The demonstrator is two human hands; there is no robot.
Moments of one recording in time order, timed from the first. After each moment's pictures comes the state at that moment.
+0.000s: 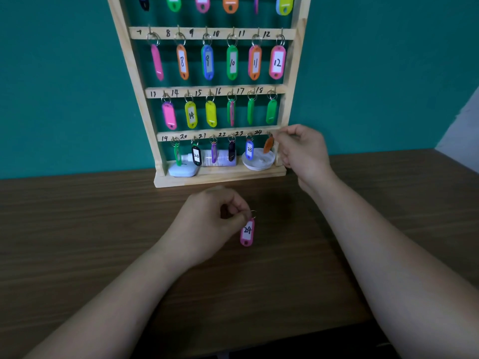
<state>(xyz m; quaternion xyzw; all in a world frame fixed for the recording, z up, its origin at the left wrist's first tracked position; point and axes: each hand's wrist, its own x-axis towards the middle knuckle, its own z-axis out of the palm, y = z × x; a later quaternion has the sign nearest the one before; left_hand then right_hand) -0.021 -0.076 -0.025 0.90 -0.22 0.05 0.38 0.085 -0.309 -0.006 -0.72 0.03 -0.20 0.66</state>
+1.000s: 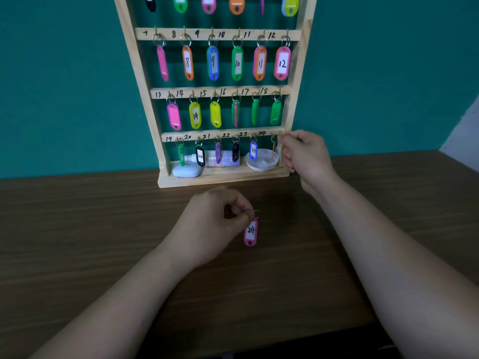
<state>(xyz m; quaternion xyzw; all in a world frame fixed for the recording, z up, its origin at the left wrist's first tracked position) -0.020 -0.074 -0.026 0.90 -0.22 0.05 0.38 0.087 -0.309 -0.011 -0.72 0.04 -0.15 0.68</state>
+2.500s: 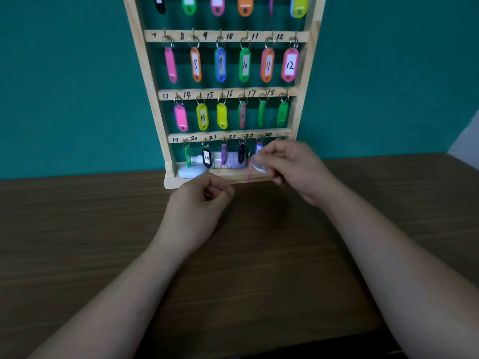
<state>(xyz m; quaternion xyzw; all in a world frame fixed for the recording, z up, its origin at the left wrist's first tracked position) -0.007 -0.059 -0.024 0.87 -0.06 0.10 0.49 0.064 -0.293 -0.008 -0.80 -0.12 -0.03 0.59</state>
